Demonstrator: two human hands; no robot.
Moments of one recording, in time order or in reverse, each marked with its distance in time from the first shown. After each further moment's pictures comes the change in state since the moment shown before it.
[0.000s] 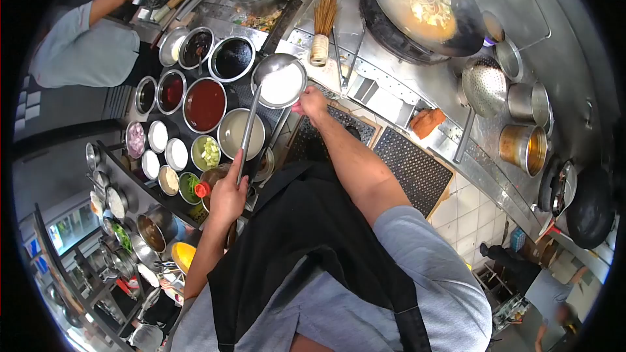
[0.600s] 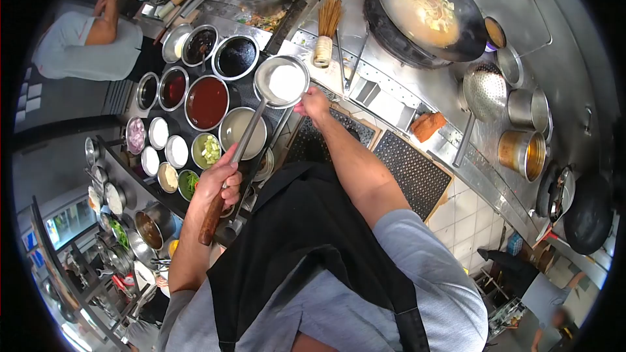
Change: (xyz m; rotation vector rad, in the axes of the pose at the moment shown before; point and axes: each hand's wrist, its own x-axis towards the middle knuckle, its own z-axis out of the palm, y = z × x) left_hand 0.022 -0.010 -0.039 -1.512 -0.476 -0.557; right_hand 0.003 0.004 0.000 -0.029 -0.023 -0.007
